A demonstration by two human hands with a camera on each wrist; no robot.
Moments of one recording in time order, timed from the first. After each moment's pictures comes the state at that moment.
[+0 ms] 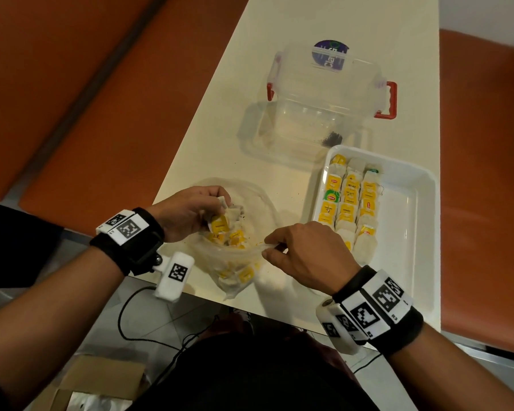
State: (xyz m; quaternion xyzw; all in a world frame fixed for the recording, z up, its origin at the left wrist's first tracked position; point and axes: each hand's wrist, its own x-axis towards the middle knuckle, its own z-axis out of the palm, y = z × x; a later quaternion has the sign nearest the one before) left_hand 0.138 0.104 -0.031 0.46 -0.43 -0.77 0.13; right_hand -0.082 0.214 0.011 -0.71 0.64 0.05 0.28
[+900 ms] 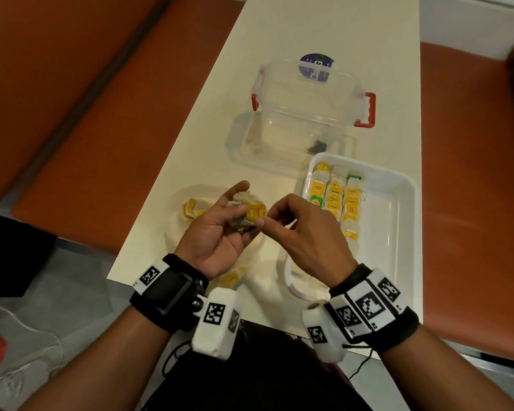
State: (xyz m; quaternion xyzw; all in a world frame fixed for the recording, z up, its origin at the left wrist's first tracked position) left_hand 0.059 0.167 -0.002 0.32 -0.09 -0.85 0.41; right_hand -0.103 0.211 0.026 -0.59 0.69 -0.26 0.34
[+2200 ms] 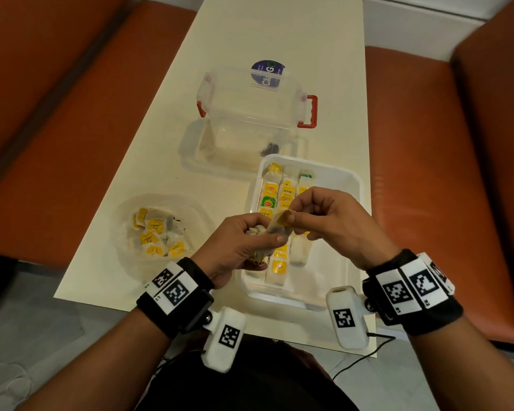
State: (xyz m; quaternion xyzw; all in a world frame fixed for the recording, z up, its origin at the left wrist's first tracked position) left_hand -0.031 0.196 0.007 0.44 -0.43 -0.77 0.20; right_hand -0.218 0.230 0.061 -0.50 0.65 -0.32 0.48
